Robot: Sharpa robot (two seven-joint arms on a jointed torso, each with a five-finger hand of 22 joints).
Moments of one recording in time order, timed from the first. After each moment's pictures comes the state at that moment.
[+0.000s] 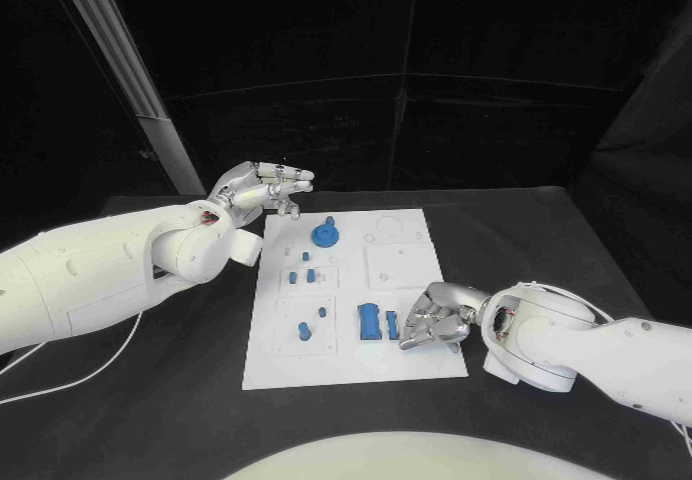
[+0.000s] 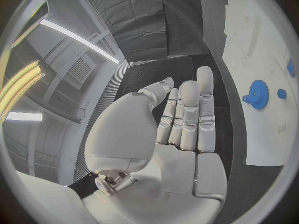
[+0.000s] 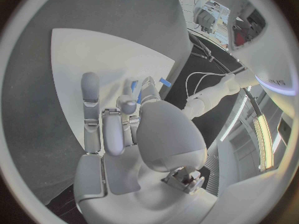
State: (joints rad) left arm 1.25 -0.81 -0.13 1.37 -0.05 -0.16 0.36; left_hand 1.30 -0.10 0.46 -0.04 0.09 0.99 0.17 0.15 0.07 0.92 0.10 0.53 0.10 1.23 0.01 1.07 0.52 0.18 1.19 0.11 0.62 0.75; right arm 0.98 -0.96 -0.04 1.80 -1.20 -0.15 -0.33; right_hand 1.33 0.05 -0.24 0.14 0.10 0.99 0.11 0.20 0.37 1.28 0.03 1.03 1.10 1.47 -0.05 1.41 1.31 0.15 1.16 0.06 1.00 0.59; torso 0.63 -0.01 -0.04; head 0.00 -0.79
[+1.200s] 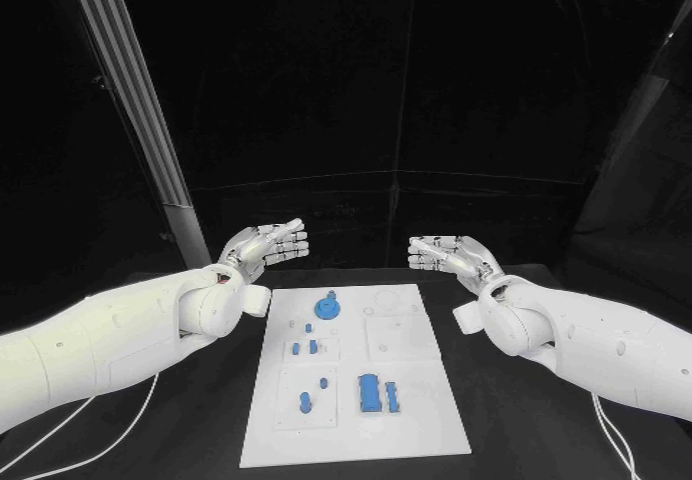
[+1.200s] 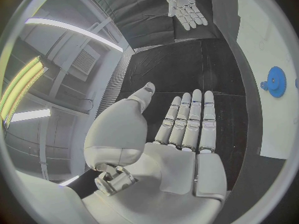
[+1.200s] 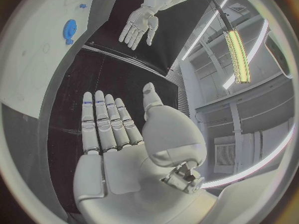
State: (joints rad) left arm 1.20 -0.69 -0.12 1.18 0.08 -0.19 0.41; left_hand 0.97 -0.03 0.26 0.02 0.03 0.73 0.13 0.09 0.02 0.76 0.11 0.19 0.02 0.74 0.08 0.25 0.13 0.15 0.67 0.18 0.12 0.29; right arm 1.08 -0.70 -0.01 1.21 -0.29 -0.28 0.43; right_hand 1.05 0.14 -0.13 -0.04 0.03 0.70 0.16 0.02 0.11 0.79 0.12 0.09 0.02 0.85 0.10 0.03 0.10 0.15 0.68 0.19 0.19 0.03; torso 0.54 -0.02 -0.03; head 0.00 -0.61
